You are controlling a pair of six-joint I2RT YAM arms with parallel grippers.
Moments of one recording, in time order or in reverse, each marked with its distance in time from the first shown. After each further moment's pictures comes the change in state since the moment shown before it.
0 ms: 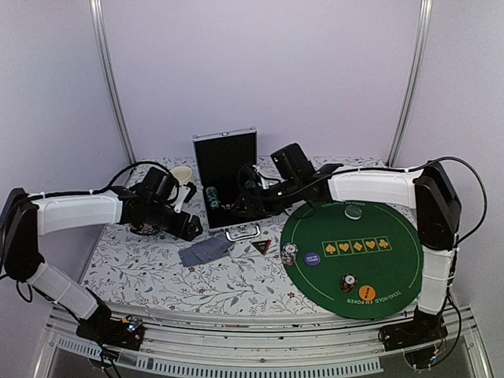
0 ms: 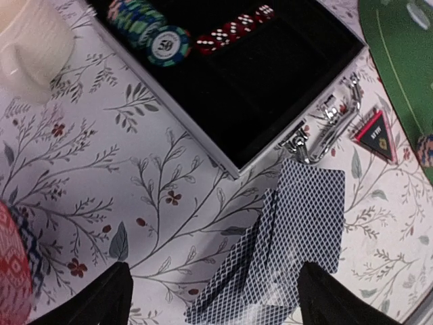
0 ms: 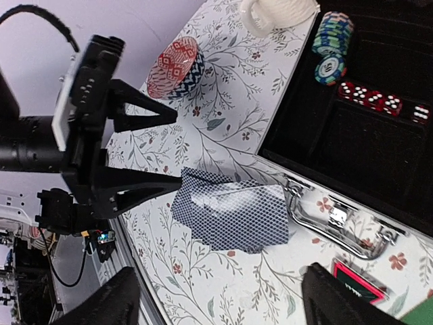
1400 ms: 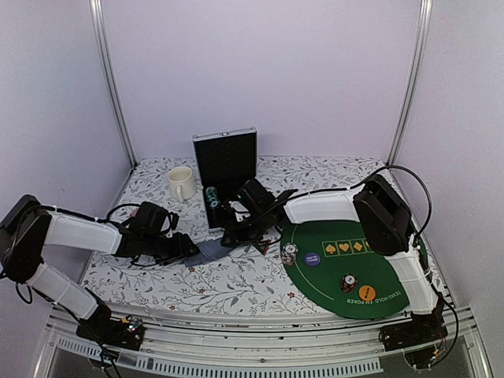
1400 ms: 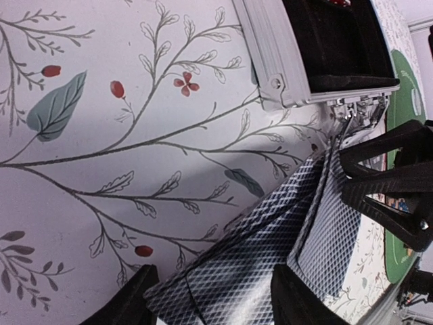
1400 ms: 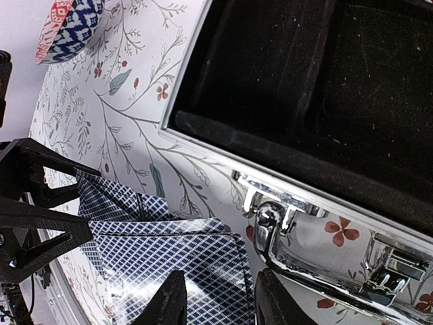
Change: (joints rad) left arm 0.030 -0.043 -0.388 0.402 0.140 -0.631; right arm 0.108 0.393 0.262 -0.075 0.159 0.061
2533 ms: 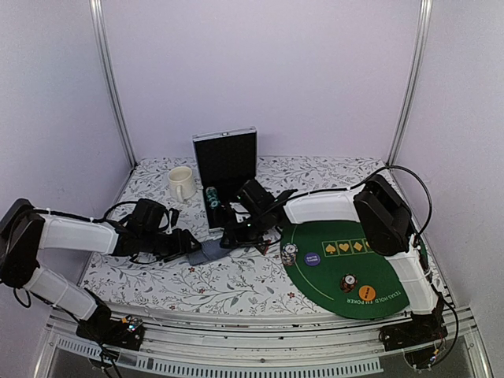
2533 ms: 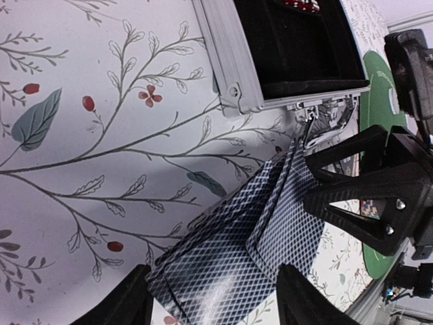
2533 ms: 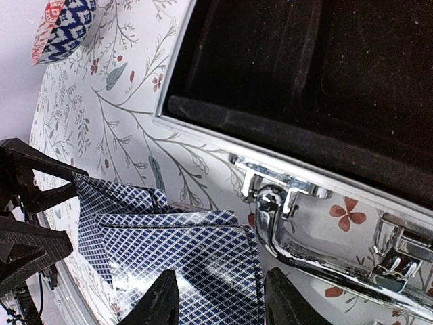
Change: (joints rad) left arm 0.000 -0.048 0.010 -0.006 0.041 -0.011; right arm 0.008 -0.003 0.000 -0.024 -0.008 0.041
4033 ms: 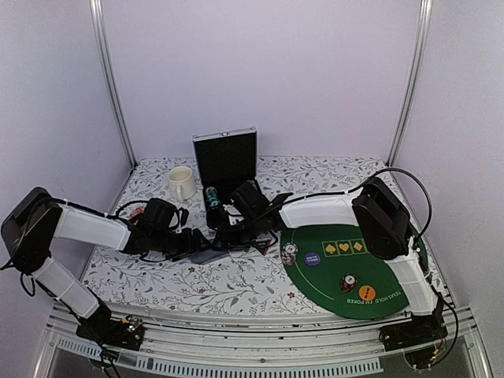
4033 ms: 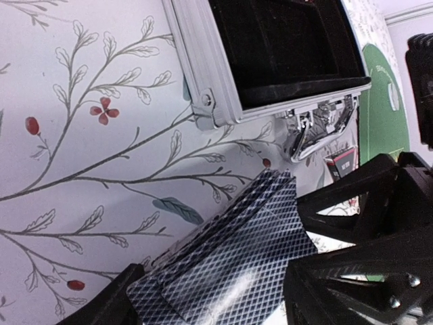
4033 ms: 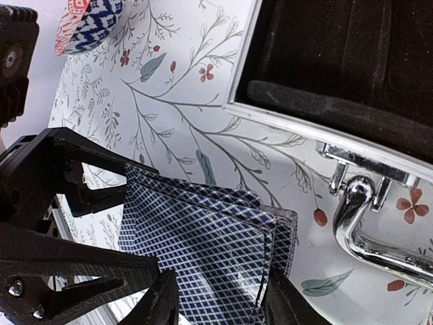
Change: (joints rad) left arm -0.044 0.135 0.053 0.085 0.005 -0.016; right arm 0.045 0.000 0.011 0.036 -0.009 0.061
